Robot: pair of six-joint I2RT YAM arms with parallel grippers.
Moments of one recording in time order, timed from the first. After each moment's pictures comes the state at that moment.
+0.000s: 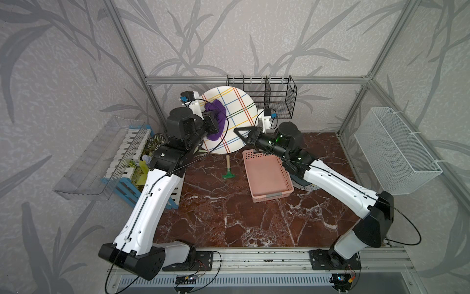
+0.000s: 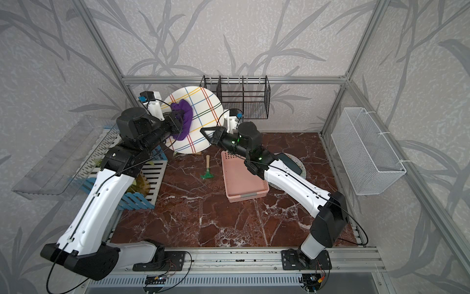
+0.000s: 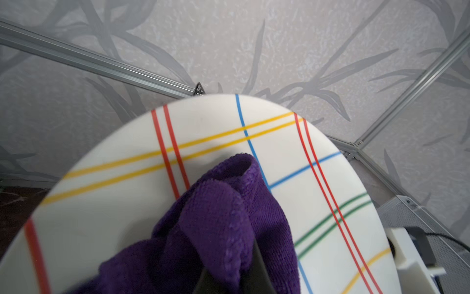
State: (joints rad) left arm -0.30 1.31 1.67 -0.49 -0.03 -0.43; right arm 0.79 1.62 1.54 0.15 -0.36 1.09
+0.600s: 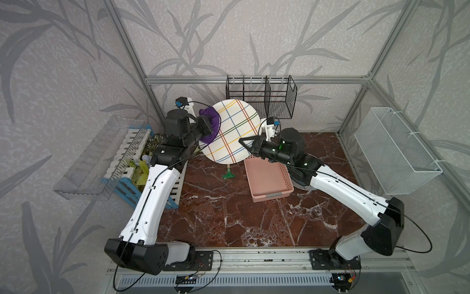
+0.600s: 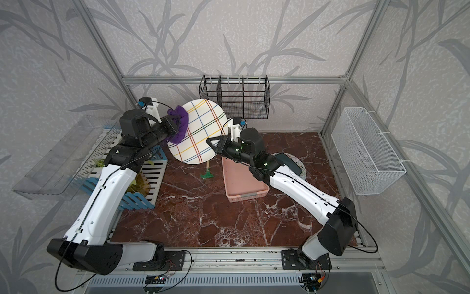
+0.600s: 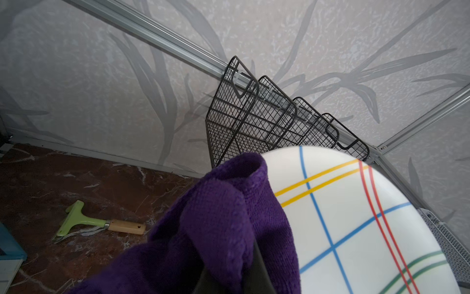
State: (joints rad) left arm -0.23 1.34 1.57 -0.45 0.13 -0.50; right arm 0.79 1.52 1.43 0.02 -0.33 1.05
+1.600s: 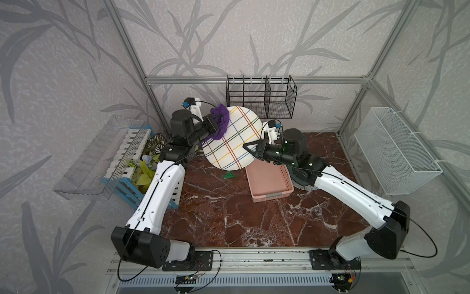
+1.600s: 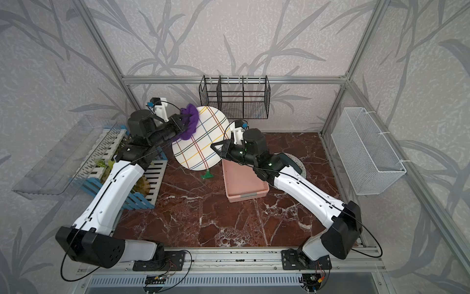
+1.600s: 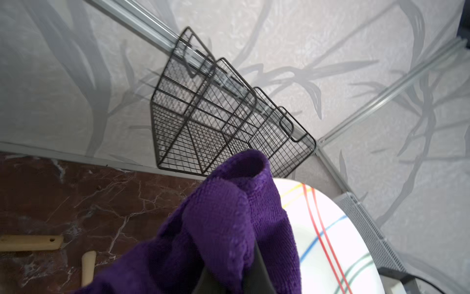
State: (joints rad) left arm -0.15 1.36 1.44 -0.21 0.37 -0.75; right arm 0.71 1.43 1.35 -0.07 -0.37 1.01
